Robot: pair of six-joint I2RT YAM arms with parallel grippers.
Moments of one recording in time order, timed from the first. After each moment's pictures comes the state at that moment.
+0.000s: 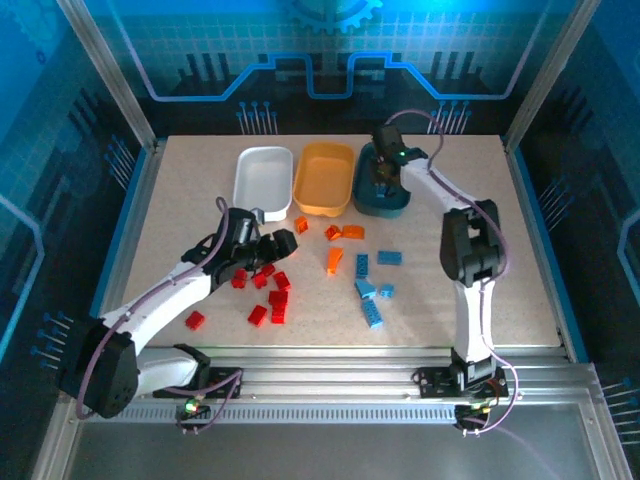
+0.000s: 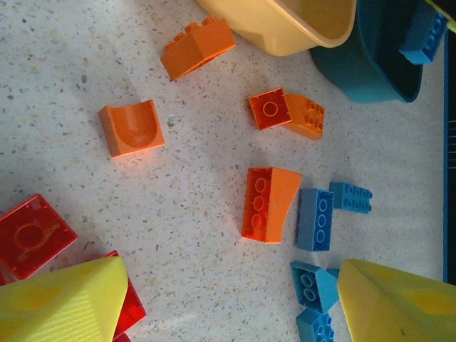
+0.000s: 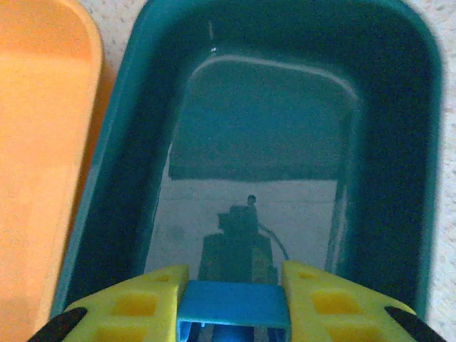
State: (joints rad) left arm -0.39 1.21 0.73 -0.29 0.22 -0.82; right arm 0.32 2.19 1.88 -0.67 0.21 0.31
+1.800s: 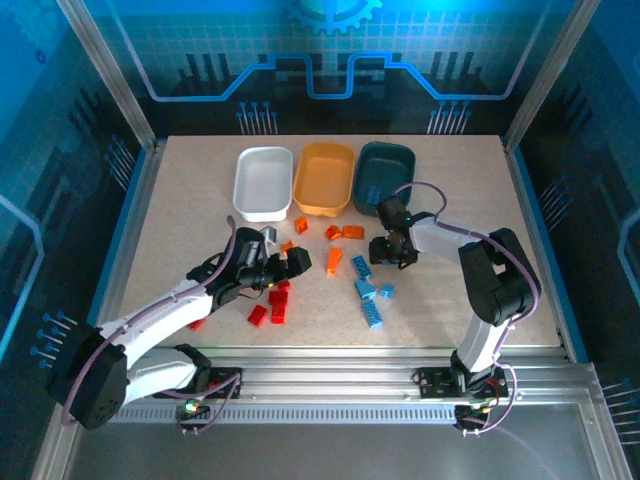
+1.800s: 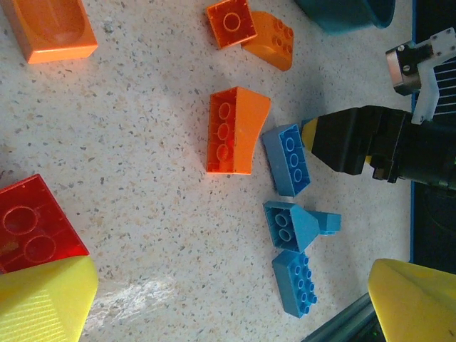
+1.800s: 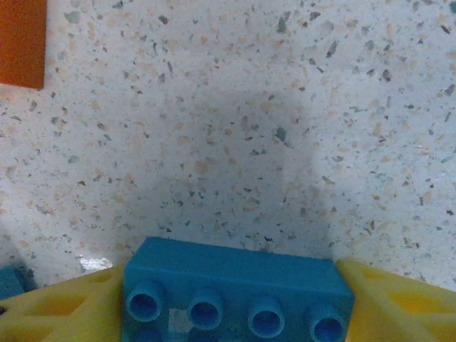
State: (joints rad) left arm -0.53 1.13 0.59 -0.18 0.26 -0.90; right arm 0.42 1.77 1.03 -0.56 0.08 0.38
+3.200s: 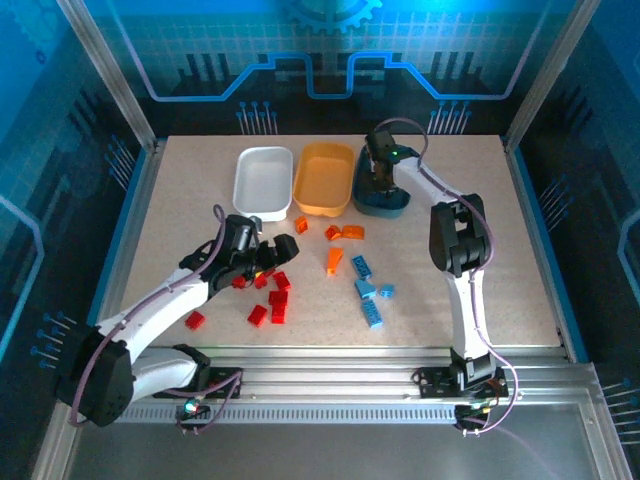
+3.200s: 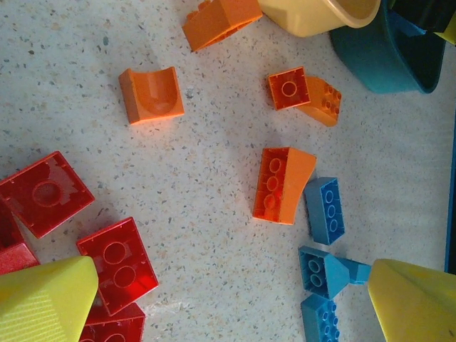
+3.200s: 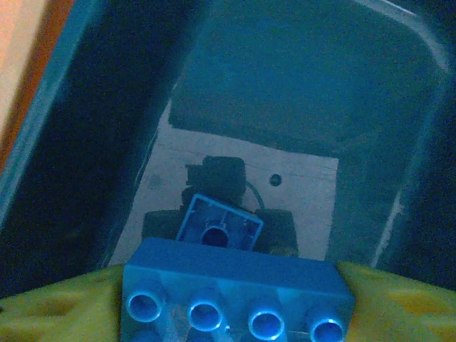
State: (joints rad) left arm -0.41 1.16 0.69 -0.32 0.21 -0.87; right arm 0.32 2.28 1.94 -0.76 0.15 0.14
